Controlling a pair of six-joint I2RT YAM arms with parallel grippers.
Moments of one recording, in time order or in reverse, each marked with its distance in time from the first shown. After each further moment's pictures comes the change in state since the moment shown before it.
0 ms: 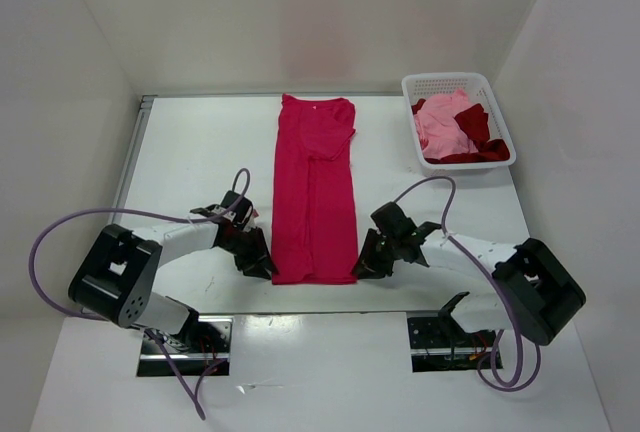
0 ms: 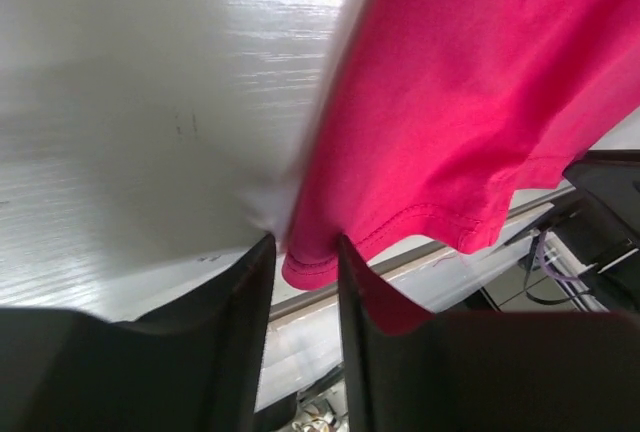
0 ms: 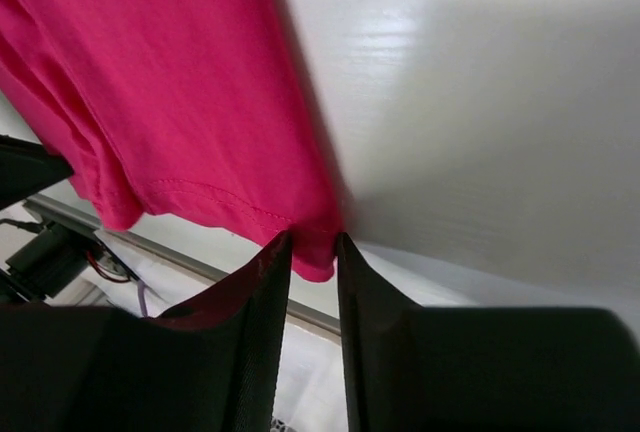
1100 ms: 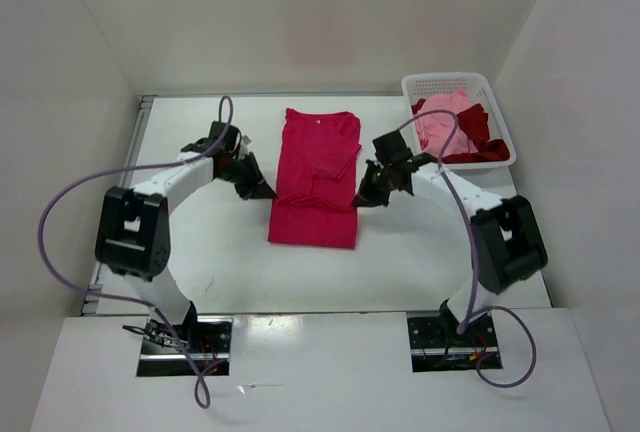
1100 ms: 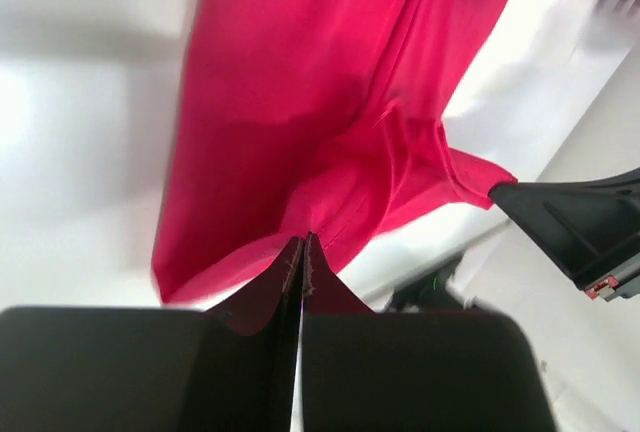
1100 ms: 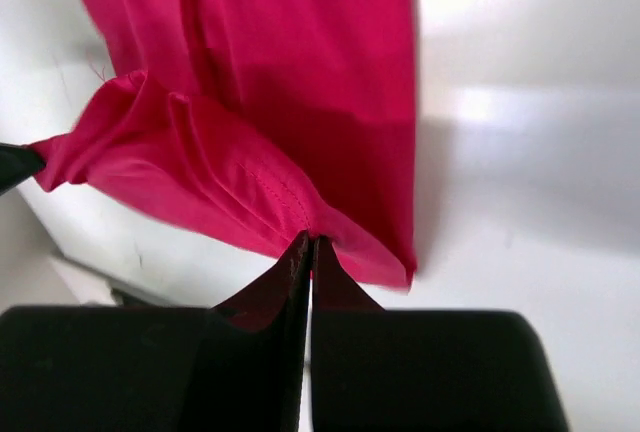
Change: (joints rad) left arm 0.200 0.227 0.541 -0.115 0.045 0.079; right arm -0.214 0.270 0.548 -0.216 0.031 -0.238
